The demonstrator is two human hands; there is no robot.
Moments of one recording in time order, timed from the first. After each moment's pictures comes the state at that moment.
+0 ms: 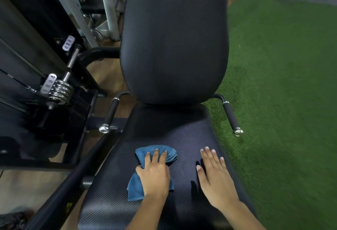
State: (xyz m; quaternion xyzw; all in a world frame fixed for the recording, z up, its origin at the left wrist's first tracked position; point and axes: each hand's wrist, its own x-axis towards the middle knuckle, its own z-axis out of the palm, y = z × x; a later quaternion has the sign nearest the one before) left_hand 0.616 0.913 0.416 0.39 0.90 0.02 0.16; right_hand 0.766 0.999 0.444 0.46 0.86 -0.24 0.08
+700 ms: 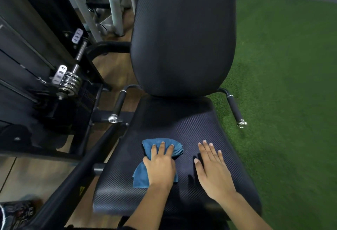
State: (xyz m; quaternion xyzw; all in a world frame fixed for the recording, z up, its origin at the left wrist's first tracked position) left_hand 0.613 0.891 0.422 0.42 0.89 0.04 0.16; right_hand 0.752 0.966 0.451 0.44 0.87 -0.22 0.08
